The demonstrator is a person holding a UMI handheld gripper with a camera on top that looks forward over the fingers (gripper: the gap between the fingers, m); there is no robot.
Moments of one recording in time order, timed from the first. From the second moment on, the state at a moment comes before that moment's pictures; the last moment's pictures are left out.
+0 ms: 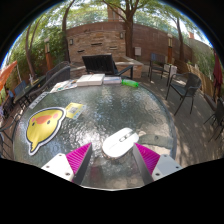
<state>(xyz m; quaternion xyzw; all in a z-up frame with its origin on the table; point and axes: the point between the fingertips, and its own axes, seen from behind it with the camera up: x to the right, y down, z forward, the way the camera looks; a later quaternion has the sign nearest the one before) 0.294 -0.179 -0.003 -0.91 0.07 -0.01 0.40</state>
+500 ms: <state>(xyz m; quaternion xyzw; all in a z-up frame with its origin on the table) 0.301 -0.142 -0.018 -0.93 0.00 0.00 0.38</state>
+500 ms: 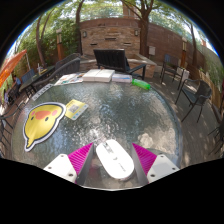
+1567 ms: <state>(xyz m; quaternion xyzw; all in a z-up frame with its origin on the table) 0.297 -0.118 0.088 -0.90 0.01 -0.04 0.43</state>
